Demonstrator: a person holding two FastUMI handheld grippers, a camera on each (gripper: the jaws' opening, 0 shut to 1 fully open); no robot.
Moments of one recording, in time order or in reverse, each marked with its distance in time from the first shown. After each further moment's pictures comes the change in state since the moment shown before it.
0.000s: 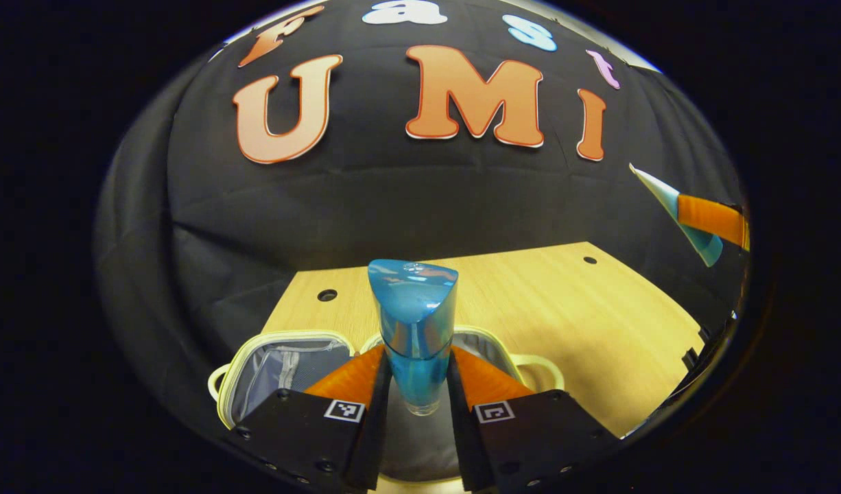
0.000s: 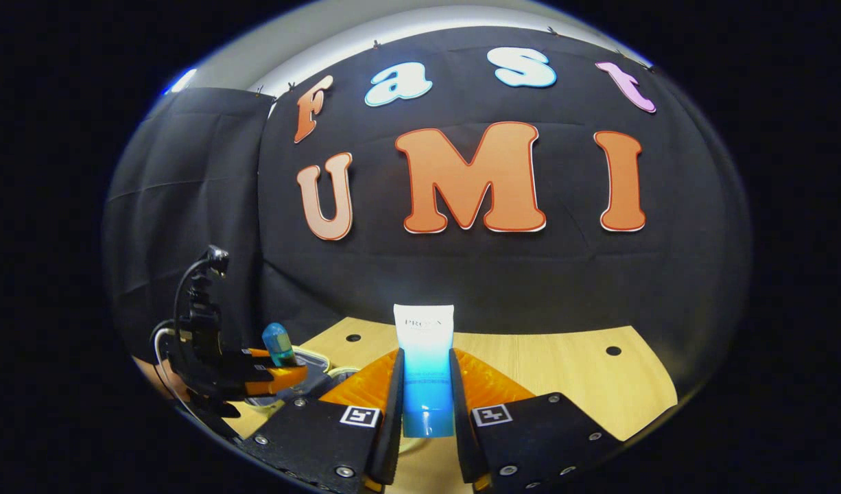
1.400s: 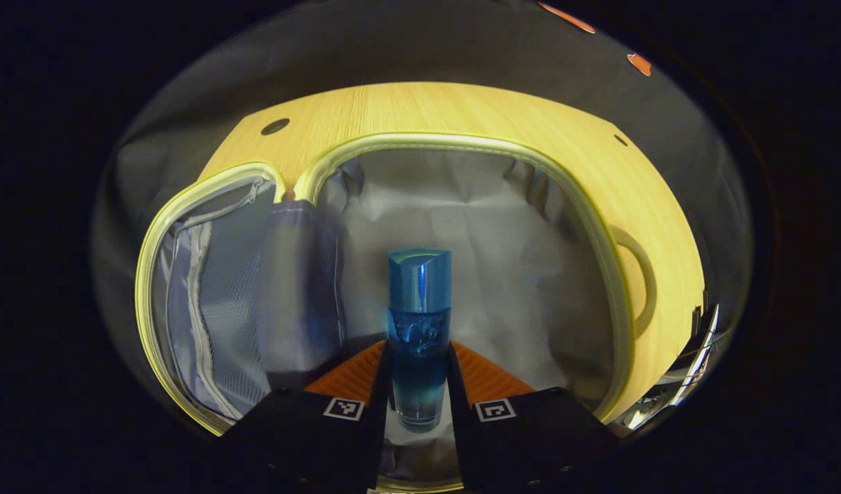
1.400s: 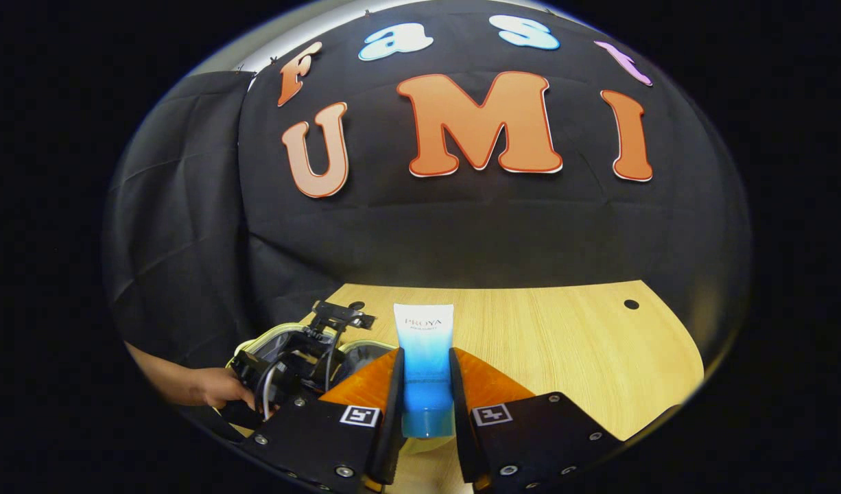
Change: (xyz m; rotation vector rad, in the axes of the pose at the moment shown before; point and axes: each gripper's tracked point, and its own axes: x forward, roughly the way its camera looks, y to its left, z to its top) left arm 0.079 -0.001 -0.181 -0.065 0.745 -0.080; right arm 0.039 0.051 -0.072 0.044 0.181 -0.034
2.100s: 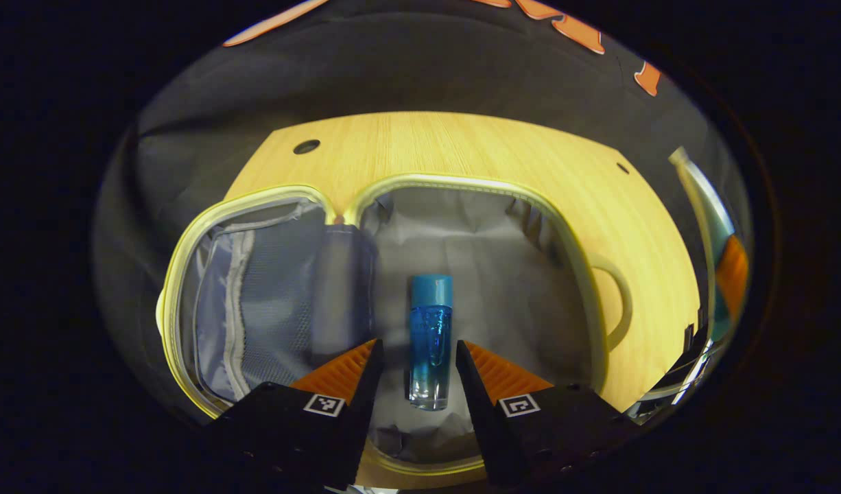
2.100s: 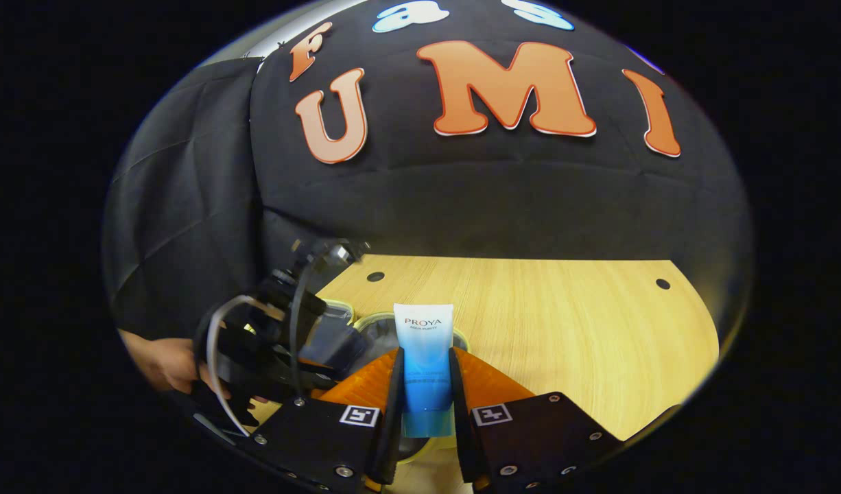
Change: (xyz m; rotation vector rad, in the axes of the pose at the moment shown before) left arm -0.067 0.017 0.016 -0.060 -0.187 0.017; right arm 0.035 0.032 -0.052 -0.012 0.126 0.081
